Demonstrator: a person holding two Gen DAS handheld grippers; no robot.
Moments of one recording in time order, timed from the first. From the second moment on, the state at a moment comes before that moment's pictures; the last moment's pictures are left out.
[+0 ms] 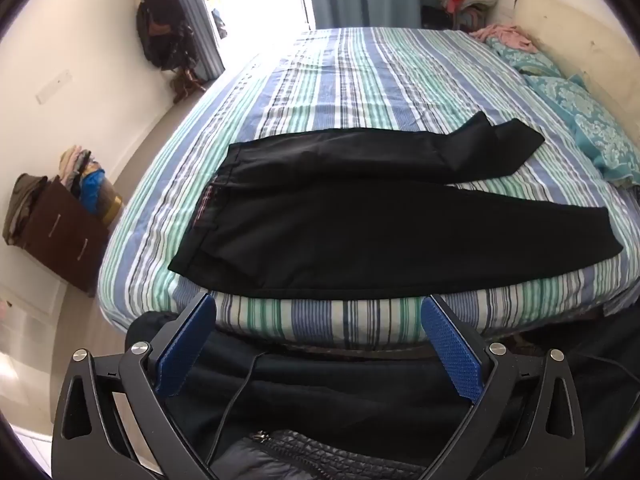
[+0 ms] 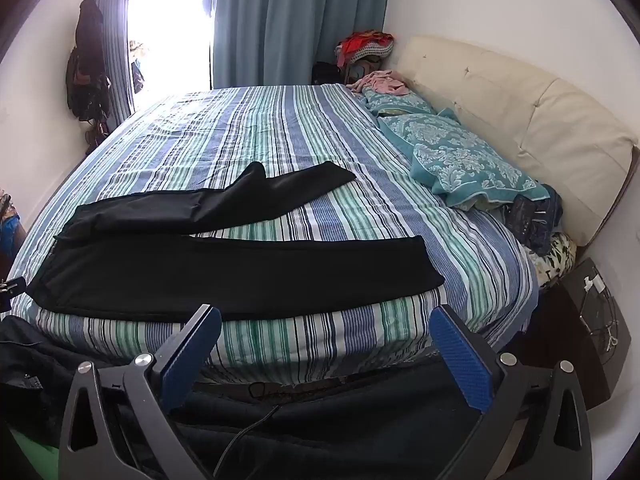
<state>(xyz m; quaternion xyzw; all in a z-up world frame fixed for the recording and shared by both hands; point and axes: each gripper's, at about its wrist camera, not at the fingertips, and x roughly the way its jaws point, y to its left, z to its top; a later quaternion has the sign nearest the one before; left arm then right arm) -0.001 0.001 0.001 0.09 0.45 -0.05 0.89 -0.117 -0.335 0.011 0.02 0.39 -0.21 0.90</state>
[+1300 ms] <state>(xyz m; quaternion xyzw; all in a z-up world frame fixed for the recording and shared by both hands) -0.023 -0.005 -0.002 0.12 0.47 -0.06 0.87 -0.125 -0.305 0.010 0.04 0.40 -0.16 0.90</state>
